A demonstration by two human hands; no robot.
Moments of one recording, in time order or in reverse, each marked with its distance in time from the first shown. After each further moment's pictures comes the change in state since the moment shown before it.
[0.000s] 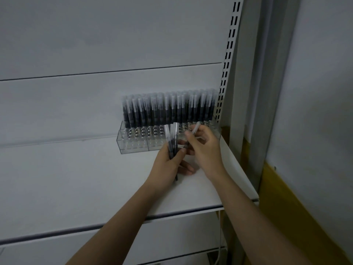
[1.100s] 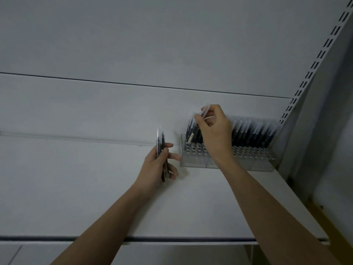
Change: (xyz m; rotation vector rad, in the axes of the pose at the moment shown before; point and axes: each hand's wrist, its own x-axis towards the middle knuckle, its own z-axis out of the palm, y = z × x) left_hand -0.021 0.033 -0.187 -0.217 0.165 0.008; right_hand 0.039 -0.056 0.175 -0.419 0.045 -0.417
